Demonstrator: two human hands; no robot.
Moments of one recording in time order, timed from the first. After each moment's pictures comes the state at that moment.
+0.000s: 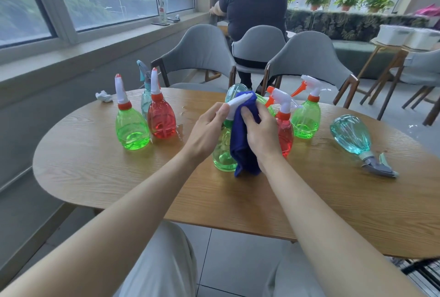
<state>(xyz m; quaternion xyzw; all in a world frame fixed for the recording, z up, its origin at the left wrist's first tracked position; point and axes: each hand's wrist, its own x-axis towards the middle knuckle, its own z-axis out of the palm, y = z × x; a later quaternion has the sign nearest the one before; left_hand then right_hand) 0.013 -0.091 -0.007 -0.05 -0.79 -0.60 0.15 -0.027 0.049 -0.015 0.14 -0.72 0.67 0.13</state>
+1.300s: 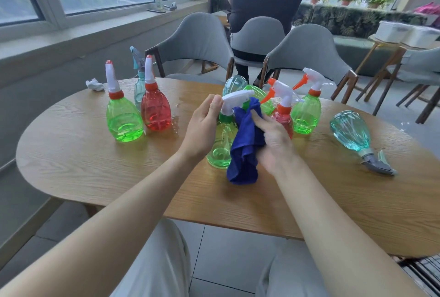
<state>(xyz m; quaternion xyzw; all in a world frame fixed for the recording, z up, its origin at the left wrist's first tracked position) 0.015 -0.087 -0.018 -0.05 -0.75 -0.62 0.22 -0.016 0.069 -0.016 0.02 -0.47 0.87 -0.15</state>
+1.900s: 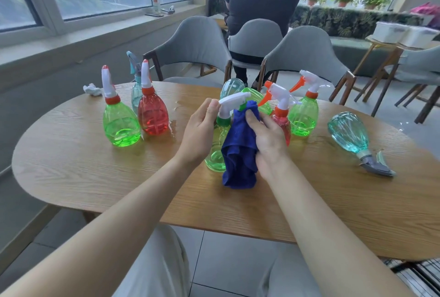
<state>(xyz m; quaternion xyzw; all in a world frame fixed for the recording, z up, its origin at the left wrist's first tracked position) 0.012 -0.086 -0.019 -0.05 -0.75 -0.62 0.23 -0.017 0.064 -0.025 0.02 -0.51 0.86 -0.05</state>
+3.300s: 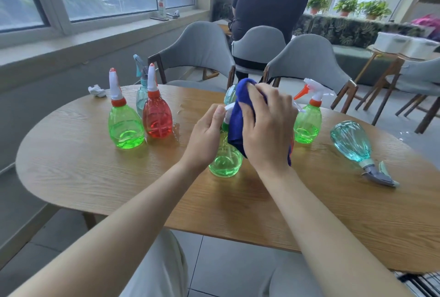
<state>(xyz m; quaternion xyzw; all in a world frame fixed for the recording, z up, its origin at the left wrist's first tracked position) 0.014 -0.084 -0.020 -0.05 -0.75 -0.62 0.22 -0.015 0.051 0.001 0.21 -0.81 0.24 0.50</state>
